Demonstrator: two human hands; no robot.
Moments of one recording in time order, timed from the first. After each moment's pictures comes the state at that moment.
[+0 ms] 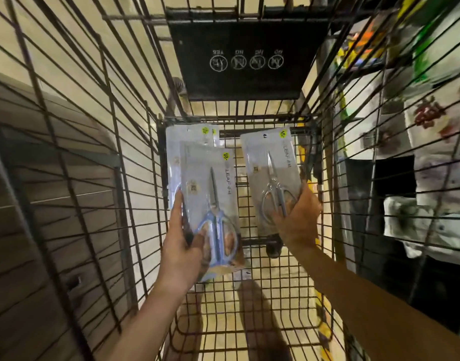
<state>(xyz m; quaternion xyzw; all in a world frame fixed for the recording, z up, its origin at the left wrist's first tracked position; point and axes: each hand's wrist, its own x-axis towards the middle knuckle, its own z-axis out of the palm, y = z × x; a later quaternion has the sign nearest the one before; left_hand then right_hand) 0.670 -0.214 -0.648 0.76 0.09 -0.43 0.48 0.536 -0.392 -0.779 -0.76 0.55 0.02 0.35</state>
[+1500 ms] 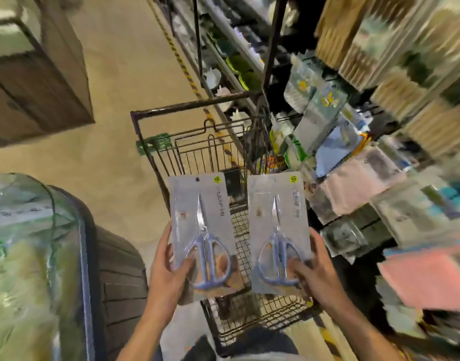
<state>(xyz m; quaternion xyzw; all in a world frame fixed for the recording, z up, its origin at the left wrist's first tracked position) 0.677 -0.074 -0.298 0.71 -0.15 -0.36 0.59 0.432 -0.249 -0.285 -0.58 0.47 -0.21 0.64</state>
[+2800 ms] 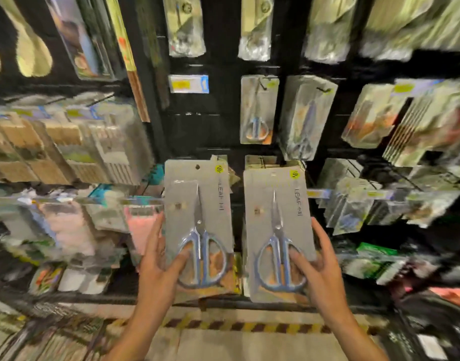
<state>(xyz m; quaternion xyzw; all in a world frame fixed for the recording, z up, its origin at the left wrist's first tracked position) 0.093 -0.011 -0.152 0.37 -0.60 -0.50 0.50 -0.153 0.134 -0.172 -0.33 0.61 -0.67 0.25</state>
